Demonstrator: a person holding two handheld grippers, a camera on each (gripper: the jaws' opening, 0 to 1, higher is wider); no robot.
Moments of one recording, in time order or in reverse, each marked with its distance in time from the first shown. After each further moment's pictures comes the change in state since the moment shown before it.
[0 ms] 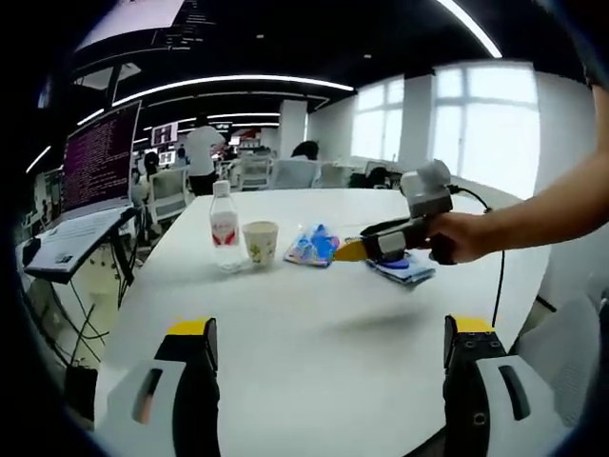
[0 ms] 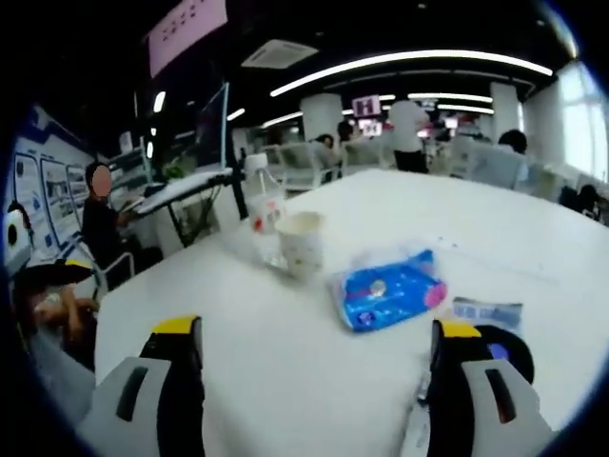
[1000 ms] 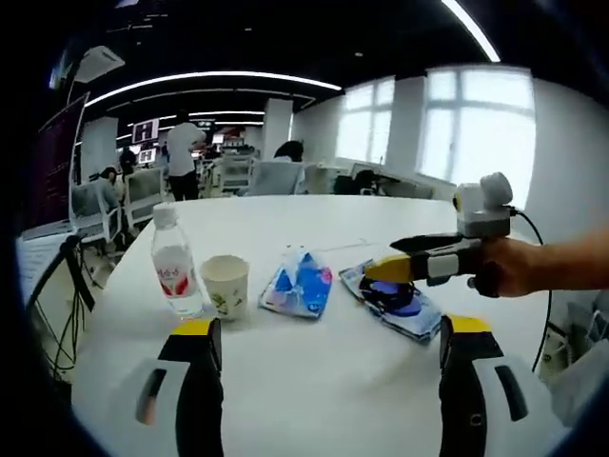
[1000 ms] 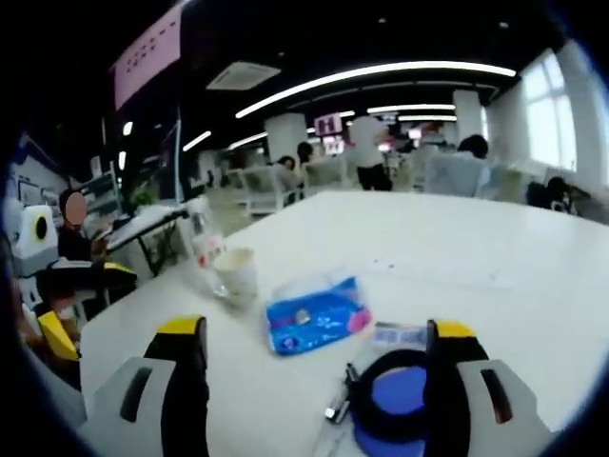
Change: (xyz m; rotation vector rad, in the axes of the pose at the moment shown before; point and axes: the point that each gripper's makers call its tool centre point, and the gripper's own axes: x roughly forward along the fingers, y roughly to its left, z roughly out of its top) left arm 0.128 0.003 0.055 -0.110 -0.019 -0.079; right arm -0.028 -0.073 0.037 0.063 -0.090 -0.136
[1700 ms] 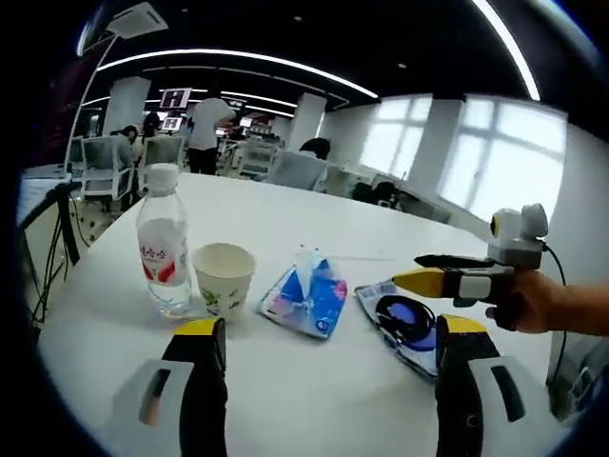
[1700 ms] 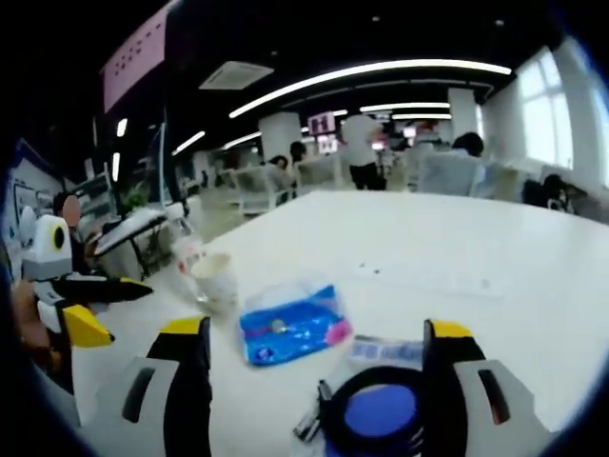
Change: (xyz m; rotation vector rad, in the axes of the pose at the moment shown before) left arm 0.050 0.023 0.001 -0.150 -0.005 0.046; right arm 0.020 -0.025 0.005 0.005 0.017 -0.019
